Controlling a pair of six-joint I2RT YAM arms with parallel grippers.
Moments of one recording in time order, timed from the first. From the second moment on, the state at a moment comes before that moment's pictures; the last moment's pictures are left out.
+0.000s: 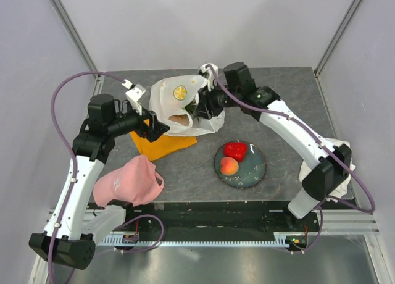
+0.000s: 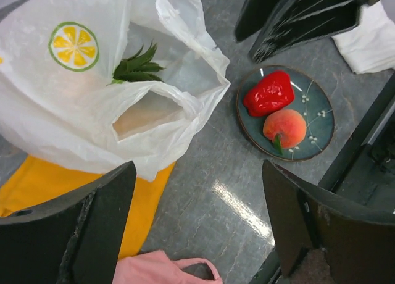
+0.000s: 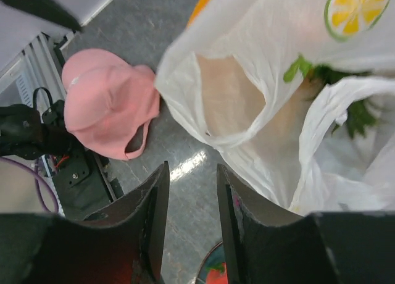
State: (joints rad) left arm -0.18 0.97 1.14 -0.60 0.63 0.12; right arm 0.61 1.63 1.67 -0.56 -0.51 0.05
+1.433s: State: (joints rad) left arm -0.41 1.25 1.06 -0.29 0.20 0.29; right arm 0.53 2.25 1.94 -0.54 -0.27 0.23
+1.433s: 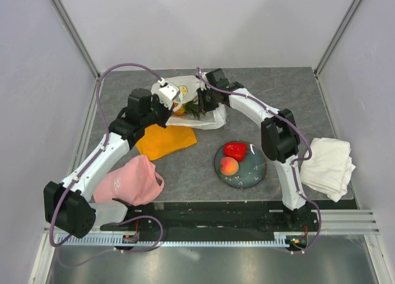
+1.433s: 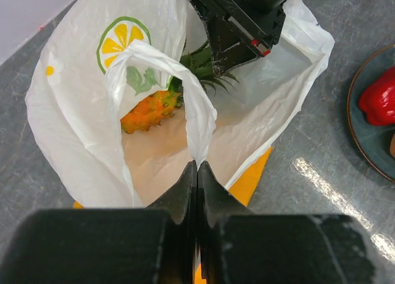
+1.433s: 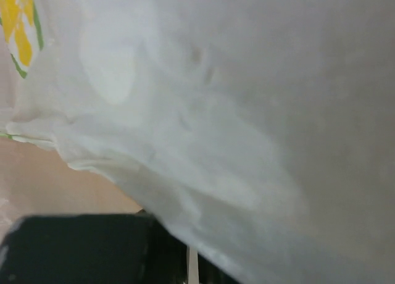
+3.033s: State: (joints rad) left arm -0.29 1.16 0.90 -0.17 0.22 0.06; right arm 0.64 0.97 1.44 -1.33 -0.09 -0.75
